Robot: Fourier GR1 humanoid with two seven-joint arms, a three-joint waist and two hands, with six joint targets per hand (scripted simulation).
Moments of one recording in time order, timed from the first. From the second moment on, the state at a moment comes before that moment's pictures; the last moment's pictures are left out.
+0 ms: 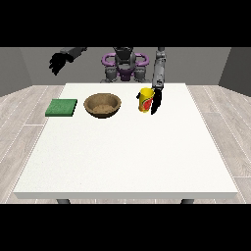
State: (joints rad) left arm -0.47 0.07 0.16 -0.78 0.03 0.13 -0.61; right arm -0.16 -0.21 -0.25 -1.66 -0.28 0.18 -0.01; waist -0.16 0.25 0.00
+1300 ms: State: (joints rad) left arm -0.78 0.08 -0.28 -0.47 -0.72 0.70 -0.04; right arm -0.21 -0.37 -0.38 -1.36 -0.41 0.33 0.08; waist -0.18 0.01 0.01
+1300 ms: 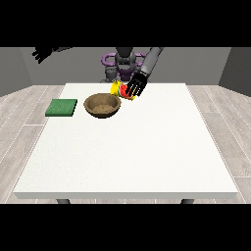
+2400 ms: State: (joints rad) left arm -1.03 0.00 -0.77 -0.51 -1.21 0.21 0.63; right arm -0.27 -0.37 -0.36 -1.10 -0.36 0.38 -0.03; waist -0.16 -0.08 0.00
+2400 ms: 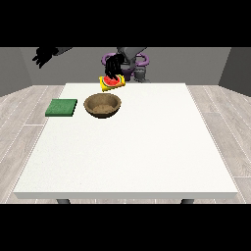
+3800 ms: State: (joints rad) left arm -0.89 0.19 0.08 -1.11 -0.19 0.10 0.22; right arm -0.25 -0.28 -0.40 -1.06 -0.30 0.13 -0.08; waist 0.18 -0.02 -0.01
